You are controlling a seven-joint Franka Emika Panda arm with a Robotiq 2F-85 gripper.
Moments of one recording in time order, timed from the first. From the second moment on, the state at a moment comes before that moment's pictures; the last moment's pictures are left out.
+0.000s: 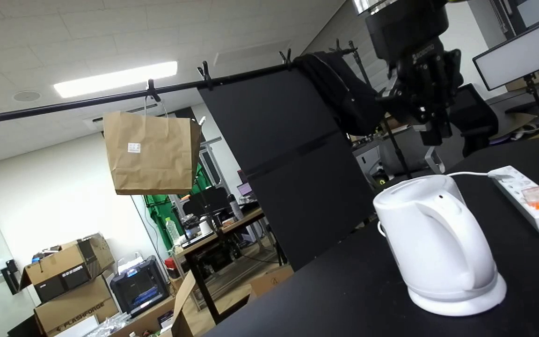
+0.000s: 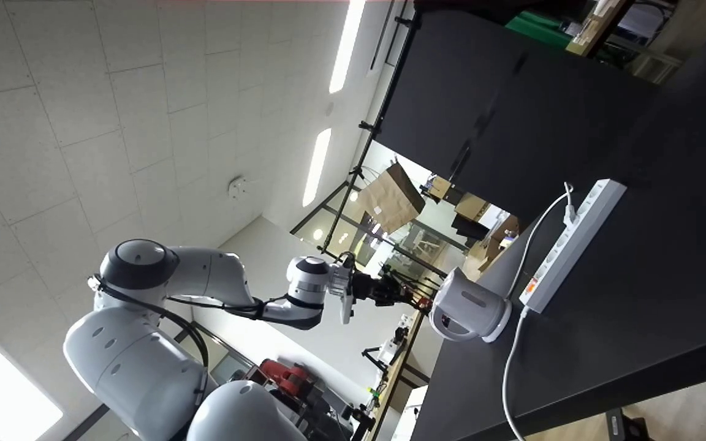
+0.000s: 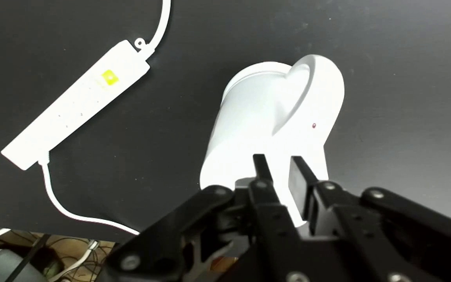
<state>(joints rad) 0.12 0.04 0.29 -2.28 -0.41 2.49 0.73</state>
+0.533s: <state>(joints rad) 0.20 0.13 0.24 -2.21 -0.40 2.47 0.72</state>
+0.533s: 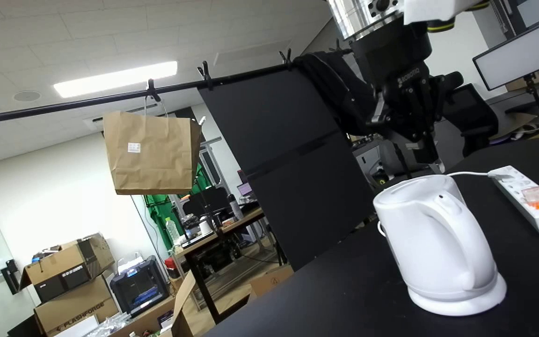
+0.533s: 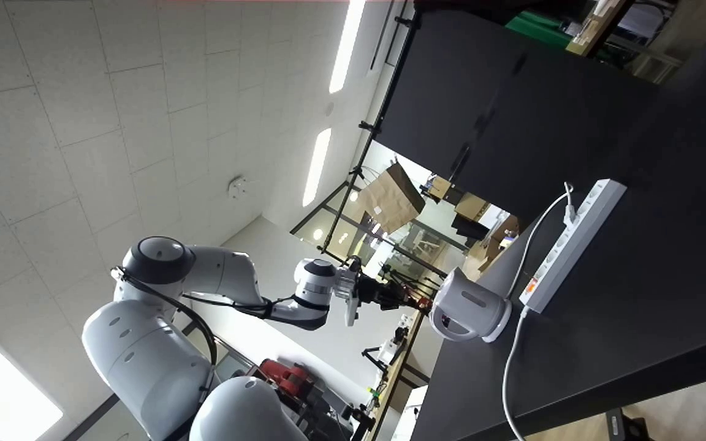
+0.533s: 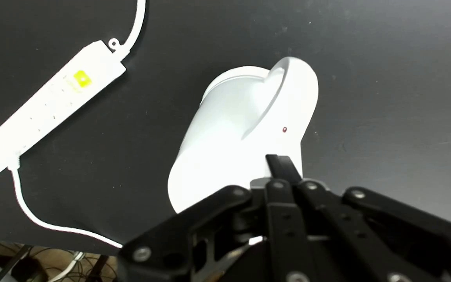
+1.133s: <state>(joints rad) 0.21 0.13 0.22 -2.21 -0.40 2.47 0.72</state>
